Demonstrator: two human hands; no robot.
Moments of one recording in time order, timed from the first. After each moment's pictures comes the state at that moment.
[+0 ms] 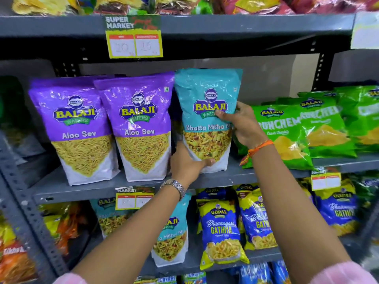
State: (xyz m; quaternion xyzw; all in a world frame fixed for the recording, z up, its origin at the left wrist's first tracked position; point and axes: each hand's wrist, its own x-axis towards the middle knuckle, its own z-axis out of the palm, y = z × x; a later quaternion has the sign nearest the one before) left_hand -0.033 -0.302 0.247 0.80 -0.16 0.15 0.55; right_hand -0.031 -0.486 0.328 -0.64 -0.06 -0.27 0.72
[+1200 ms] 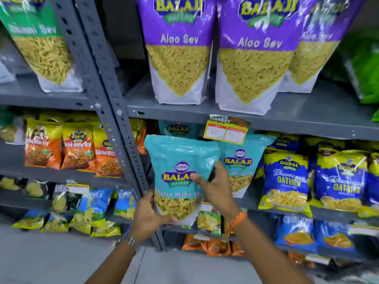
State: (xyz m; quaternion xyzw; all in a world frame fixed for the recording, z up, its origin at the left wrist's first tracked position) left_hand -0.097 0.044 -0.034 0.80 0.00 -0.02 0.60; right_hand -0.081 -0.176 0.050 -0.72 -0.03 -0.12 0.69
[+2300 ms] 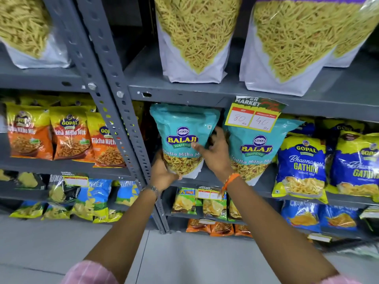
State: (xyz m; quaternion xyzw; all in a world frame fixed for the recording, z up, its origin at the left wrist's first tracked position) left_hand 0.018 0.035 -0.041 0.83 0.02 -0.01 0.56; right_hand 0.016 -0.144 0.025 -0.72 0.03 -0.10 0.68
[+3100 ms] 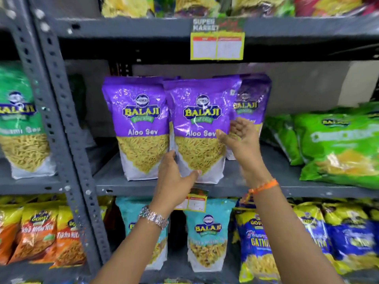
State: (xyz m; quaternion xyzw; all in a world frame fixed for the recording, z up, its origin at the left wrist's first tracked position) left_hand -0.022 -0.127 0.235 0.81 -0.16 0.20 0.52; right_hand -0.020 -0.312 0.297 -0.63 -0.08 -0.35 0.69
